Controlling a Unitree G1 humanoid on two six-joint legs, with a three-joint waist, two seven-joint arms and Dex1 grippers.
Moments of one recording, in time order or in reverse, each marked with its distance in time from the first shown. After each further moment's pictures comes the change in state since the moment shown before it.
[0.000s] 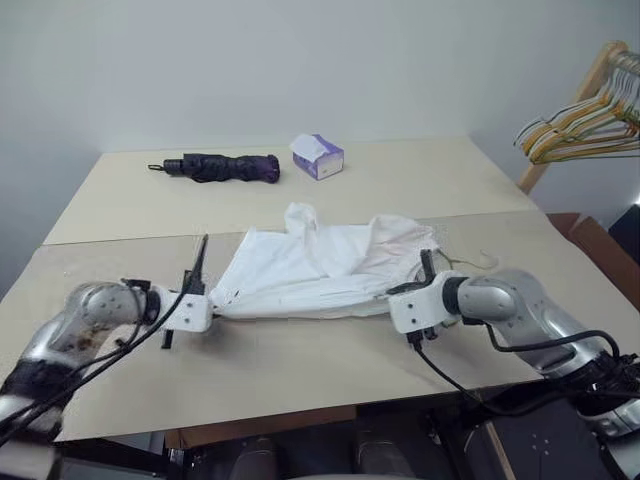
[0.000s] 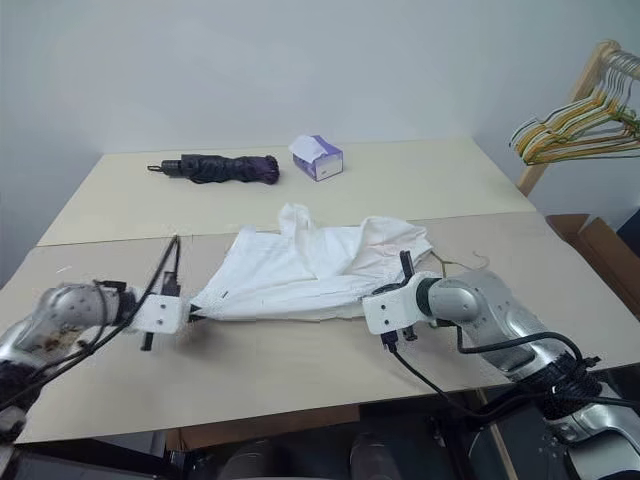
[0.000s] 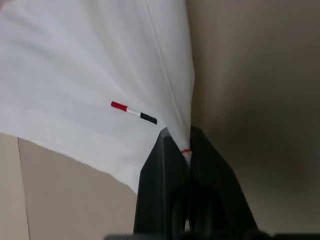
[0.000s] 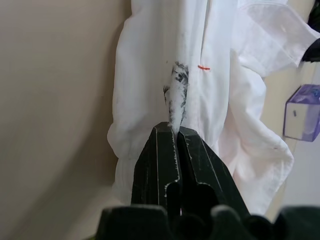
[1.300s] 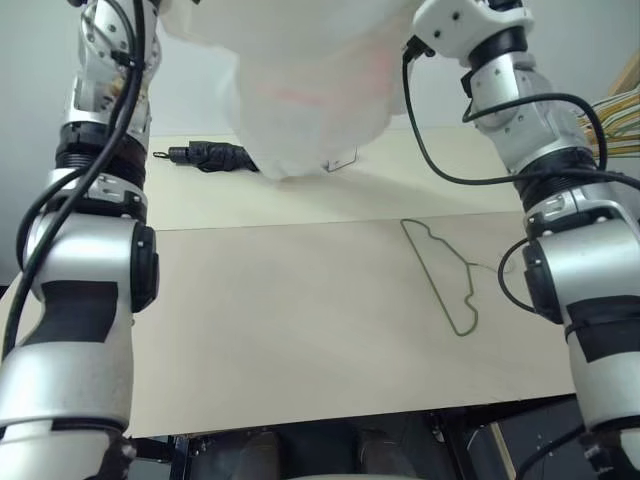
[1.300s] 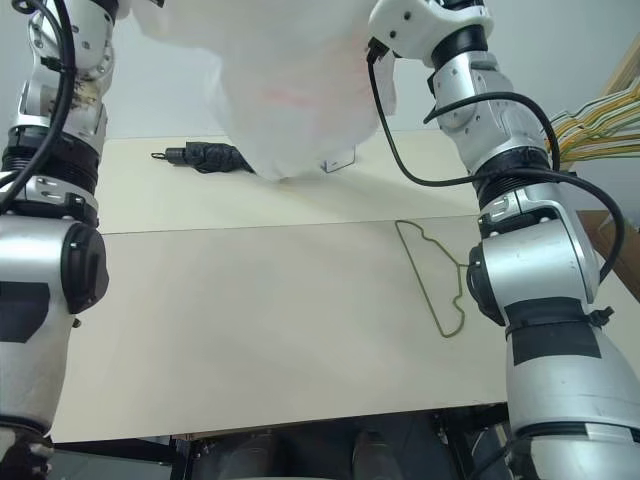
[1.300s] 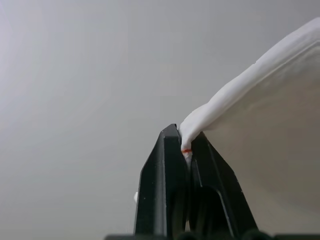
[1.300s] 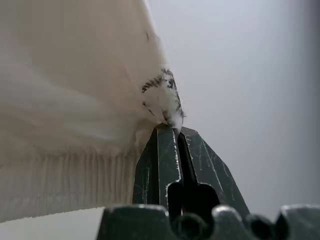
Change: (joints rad) left arm -1.281 -0.457 0.097 0.915 0.227 -0.031 1.058; right arm -1.058 0.361 -0.093 1.349 -0.204 -0.400 -1.229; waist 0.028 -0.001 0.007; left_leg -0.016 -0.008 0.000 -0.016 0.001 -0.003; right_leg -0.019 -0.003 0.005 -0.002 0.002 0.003
